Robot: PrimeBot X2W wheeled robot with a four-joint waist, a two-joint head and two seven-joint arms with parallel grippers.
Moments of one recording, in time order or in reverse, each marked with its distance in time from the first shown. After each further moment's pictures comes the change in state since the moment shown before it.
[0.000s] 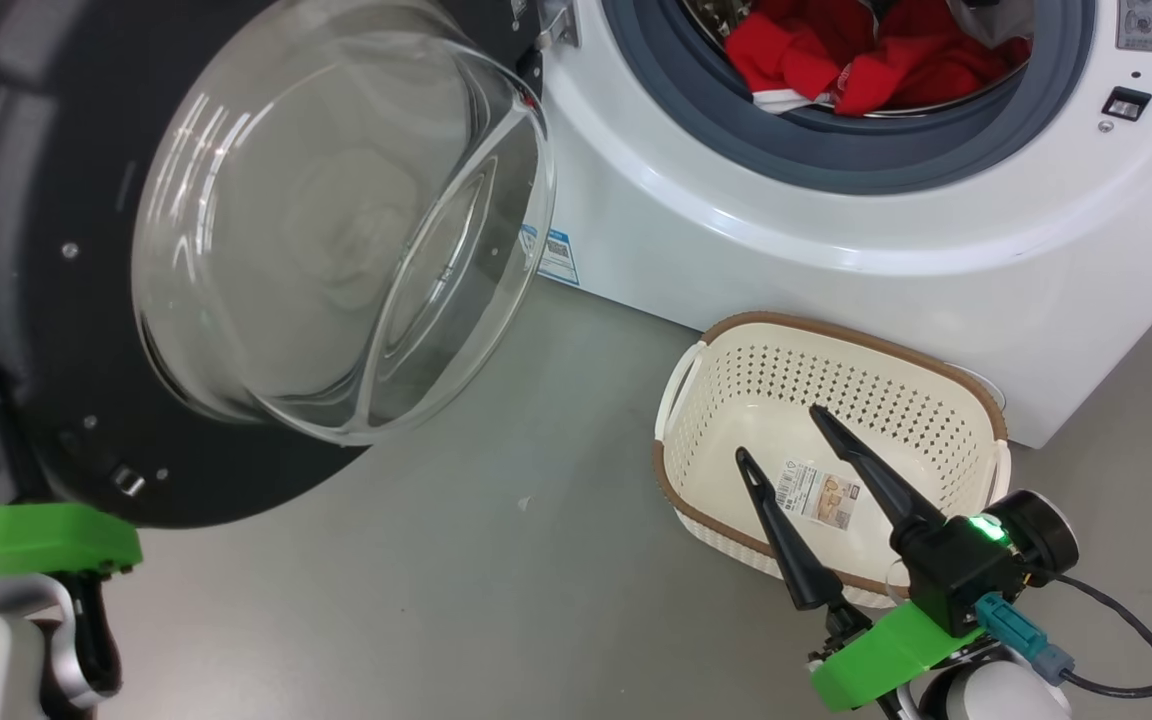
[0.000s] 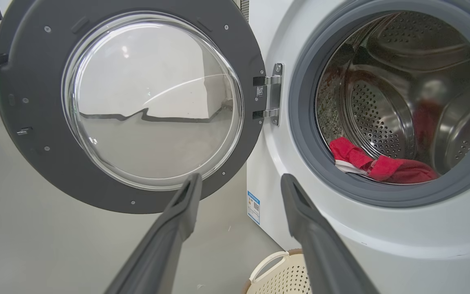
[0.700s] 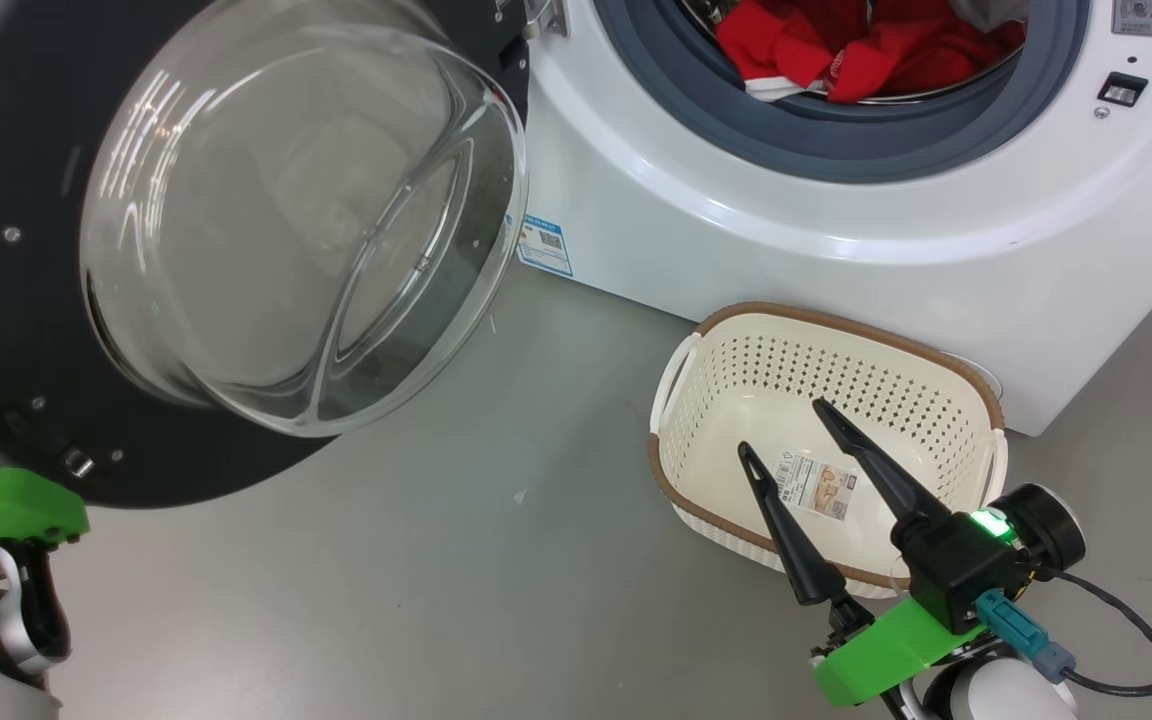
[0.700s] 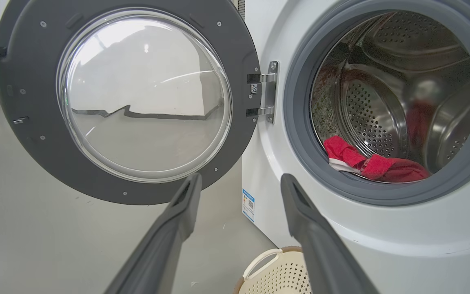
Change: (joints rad) left arm -0.115 0.003 0.101 0.177 0.057 -0.080 0.002; right arm 0.000 -0.001 -0.006 -0.023 -0.028 0.000 0.017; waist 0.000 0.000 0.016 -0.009
